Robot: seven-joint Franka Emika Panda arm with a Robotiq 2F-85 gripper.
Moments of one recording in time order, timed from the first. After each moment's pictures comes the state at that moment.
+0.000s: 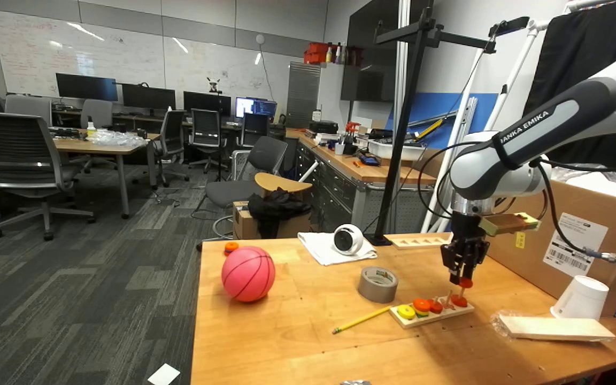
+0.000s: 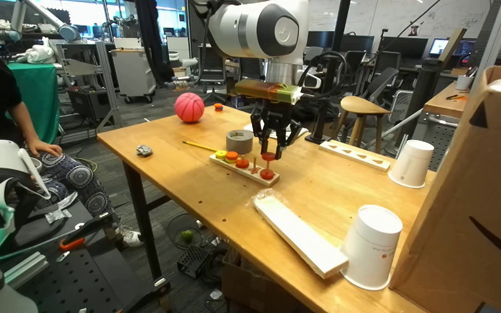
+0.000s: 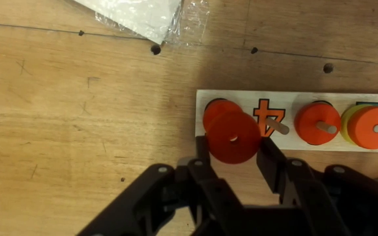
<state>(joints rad) -0.06 0.34 -0.02 -2.00 -0.09 2.23 -0.15</state>
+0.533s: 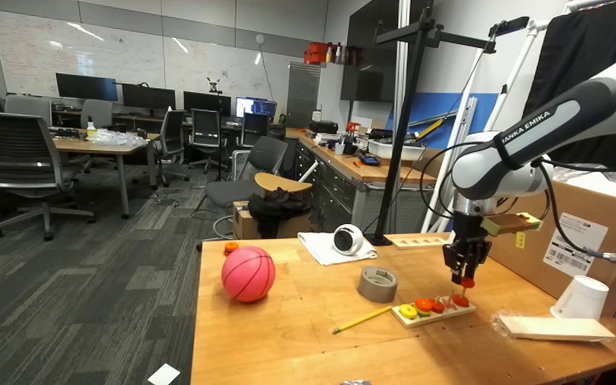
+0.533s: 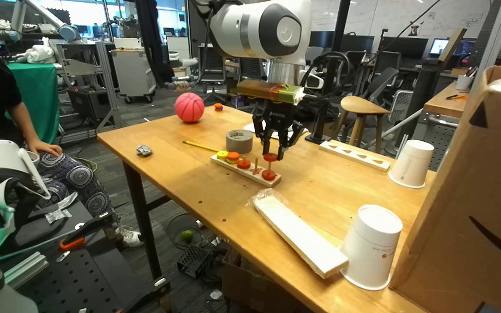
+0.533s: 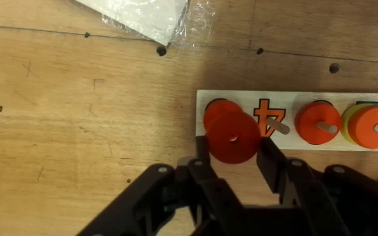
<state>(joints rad) -0.06 0.34 -0.02 -2.00 -0.09 2.23 -0.15</state>
